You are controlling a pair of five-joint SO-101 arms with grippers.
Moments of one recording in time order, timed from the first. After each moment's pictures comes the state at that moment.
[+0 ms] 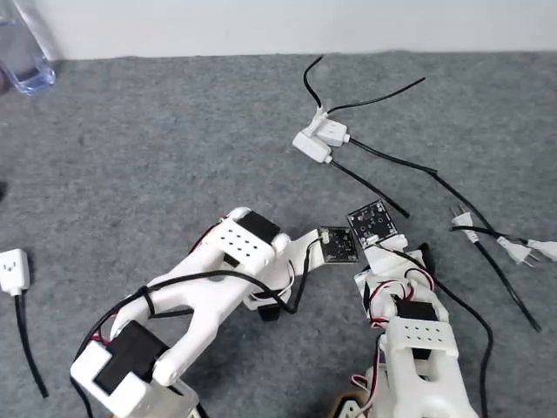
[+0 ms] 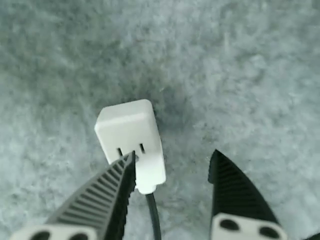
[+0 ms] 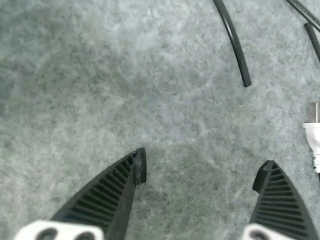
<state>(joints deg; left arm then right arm) 31.6 1.1 31.3 71.8 -35.4 2.3 -46.9 83.6 25.1 28.4</state>
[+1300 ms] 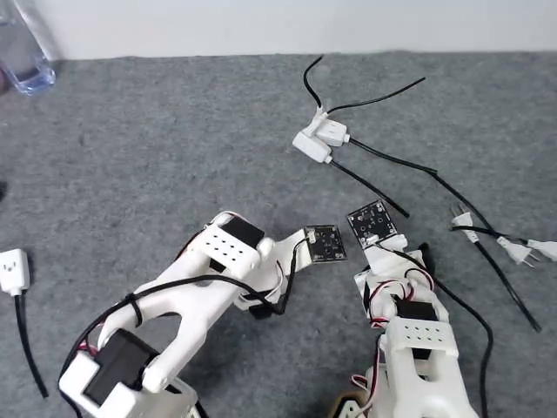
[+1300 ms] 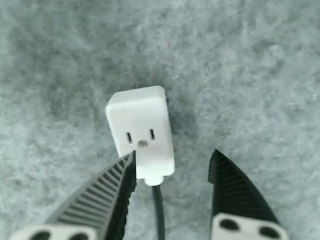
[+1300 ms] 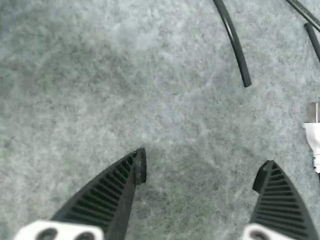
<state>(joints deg) 28.8 -2.6 36.7 67.6 -35.7 2.3 -46.9 83.6 25.1 28.4</state>
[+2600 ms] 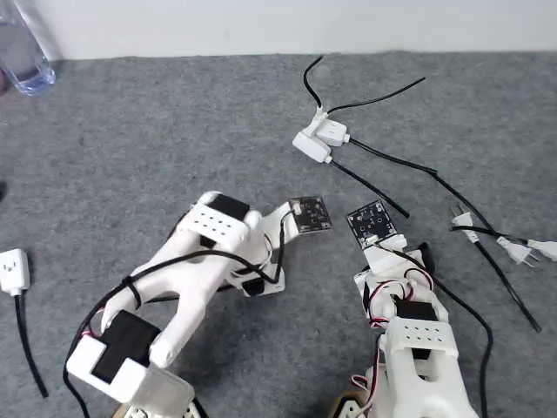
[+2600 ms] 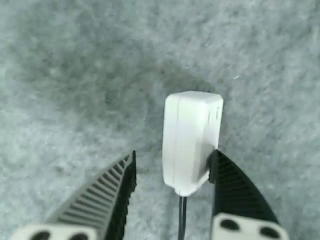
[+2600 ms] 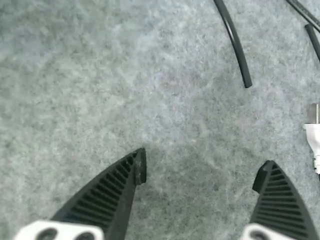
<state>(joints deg) 21.8 3.1 28.2 69.0 -38.1 2.0 -46.9 83.6 25.1 28.4</state>
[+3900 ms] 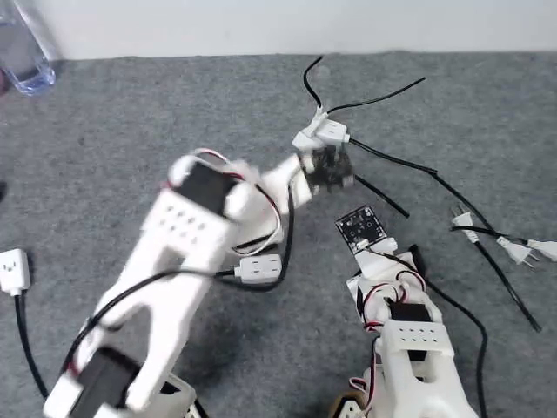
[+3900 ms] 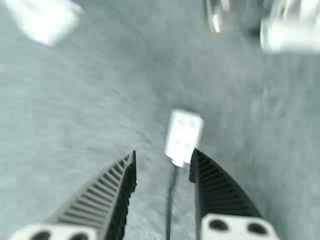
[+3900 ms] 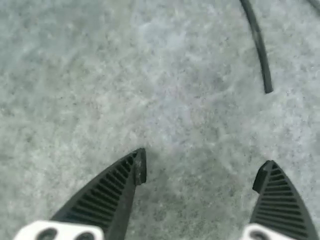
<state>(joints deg) 25.8 -12.0 -4.3 96.0 -29.7 -1.0 -47.2 84.9 25.1 28.4</state>
